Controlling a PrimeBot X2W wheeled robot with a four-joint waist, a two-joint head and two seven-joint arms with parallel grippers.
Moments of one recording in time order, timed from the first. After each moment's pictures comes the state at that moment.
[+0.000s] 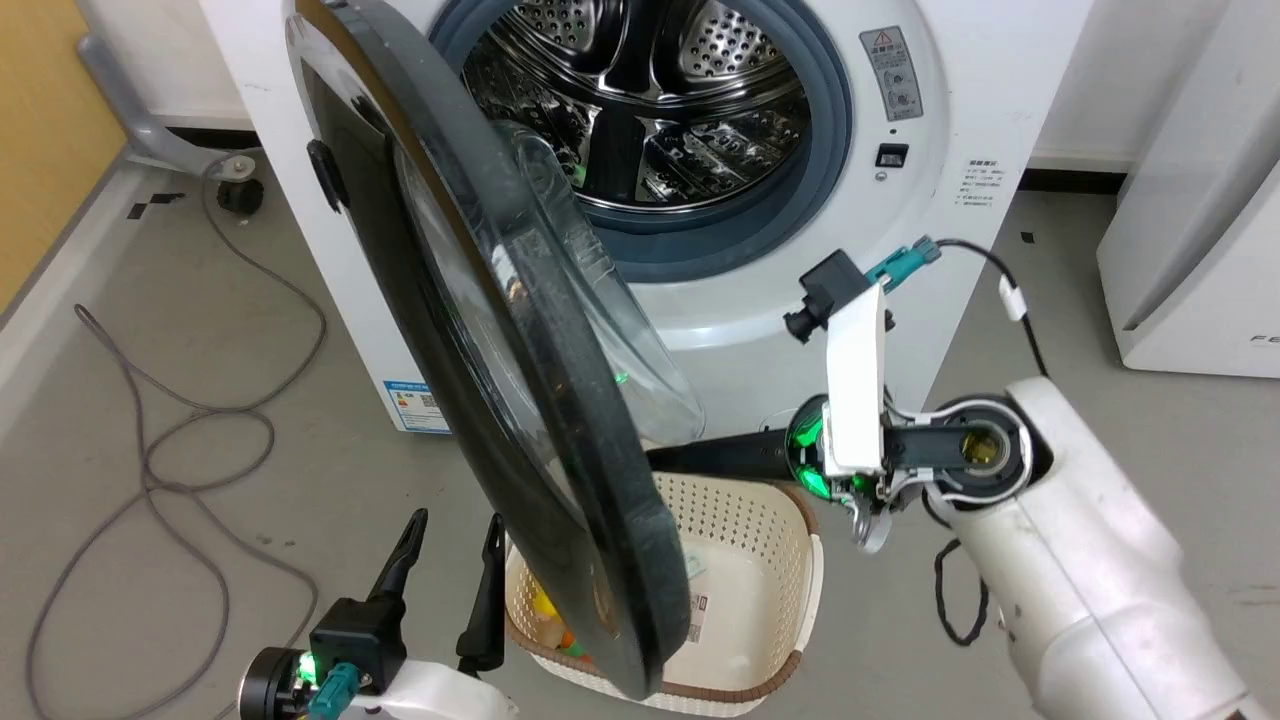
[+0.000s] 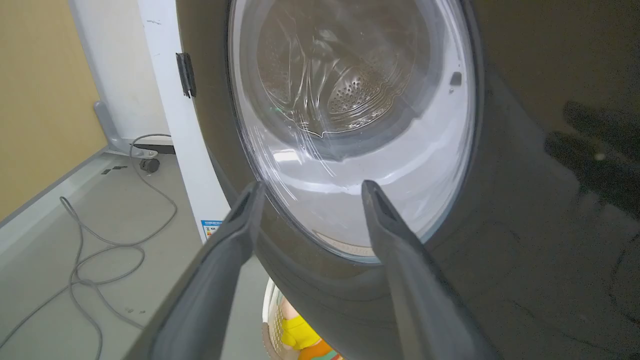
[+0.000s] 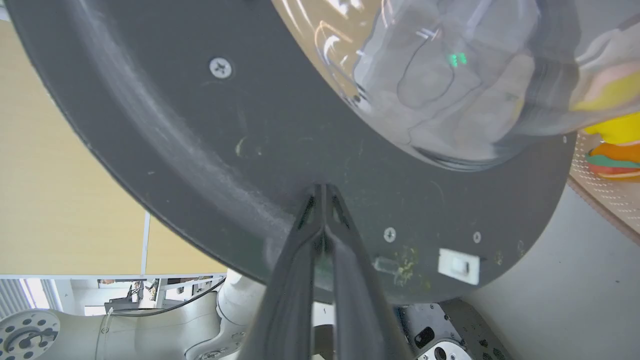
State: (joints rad) left arm -0.02 0.05 -0.12 0.19 -0.13 -0.02 -0.26; right arm -0.74 -0.08 0.41 0.54 1.45 0.13 1.06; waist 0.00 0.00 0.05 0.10
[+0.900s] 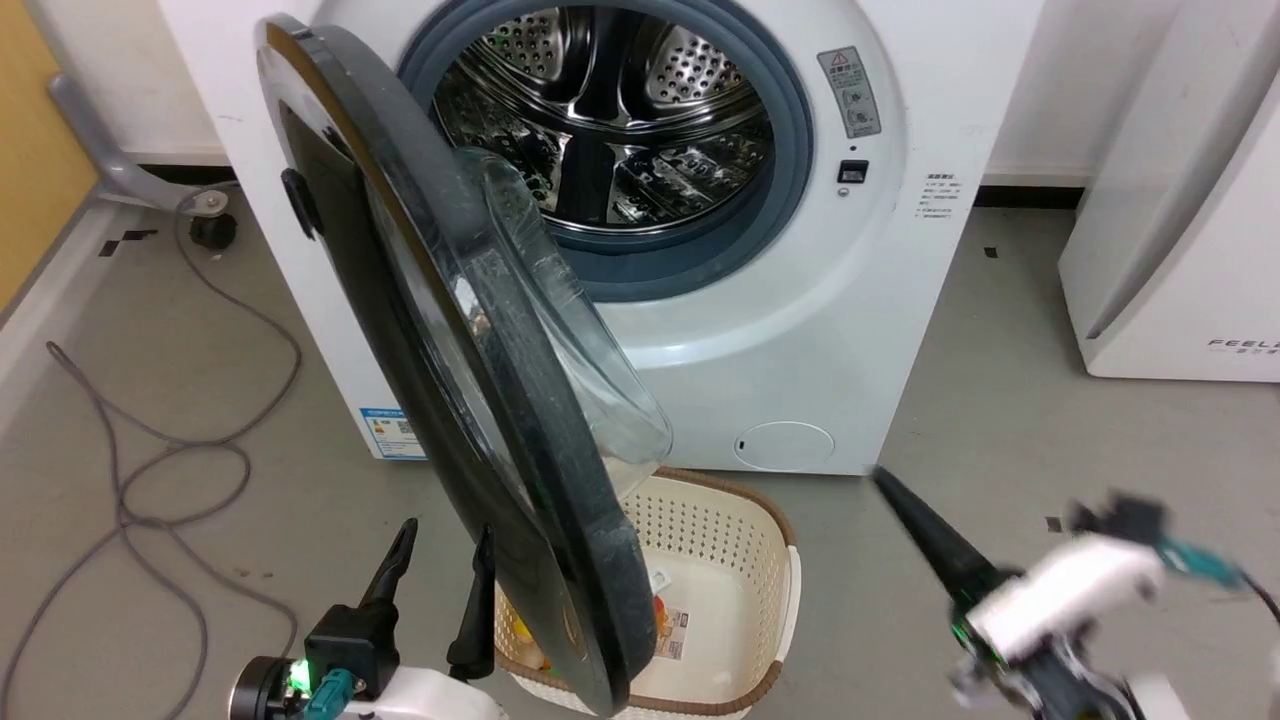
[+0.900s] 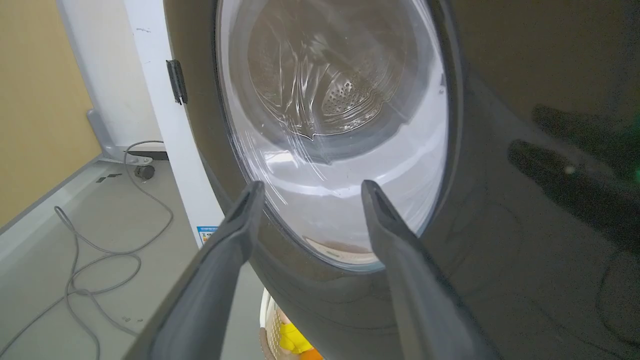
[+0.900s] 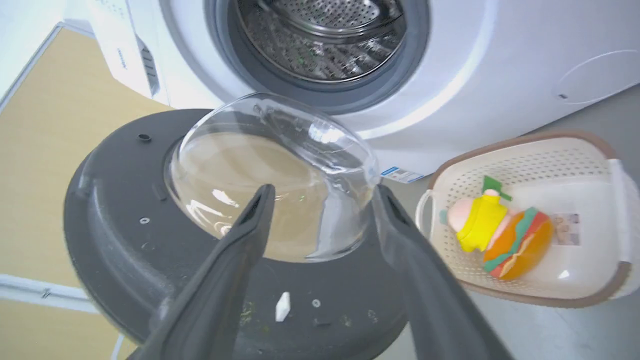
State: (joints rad) left arm -0.02 0.06 -0.12 0.21 -0.12 -0.01 -0.26; right arm -0.19 -0.09 0.13 0.25 1.26 0.13 0.32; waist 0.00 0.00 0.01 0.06
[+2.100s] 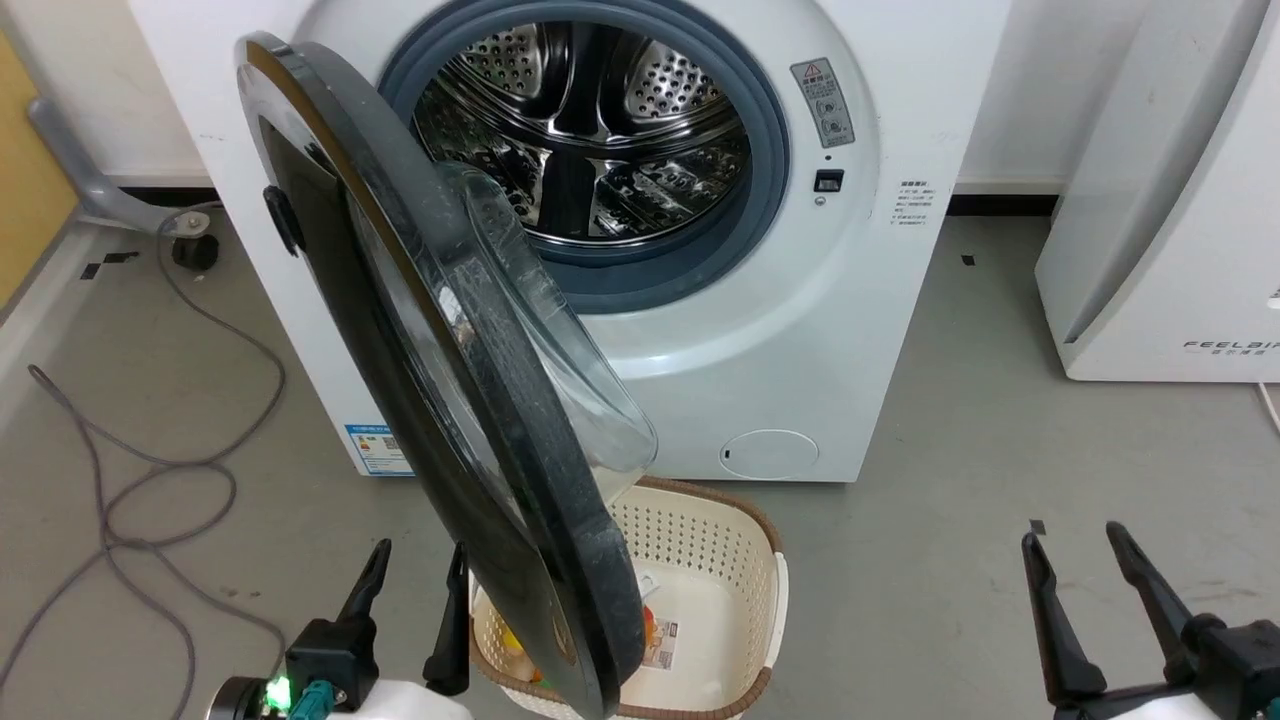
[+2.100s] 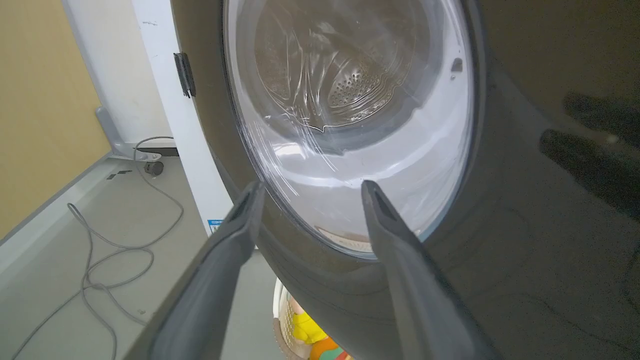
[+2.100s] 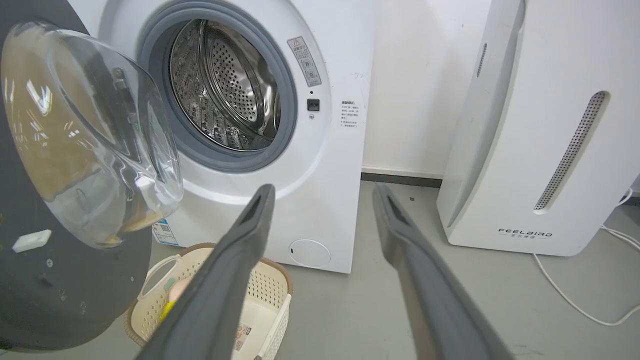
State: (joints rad) left arm -0.01 0.09 -0.10 0.24 -0.12 0.00 -0.26; right arm 0.17 -0.05 -0.08 -0.19 0.08 0.13 -0.04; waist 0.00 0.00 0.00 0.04
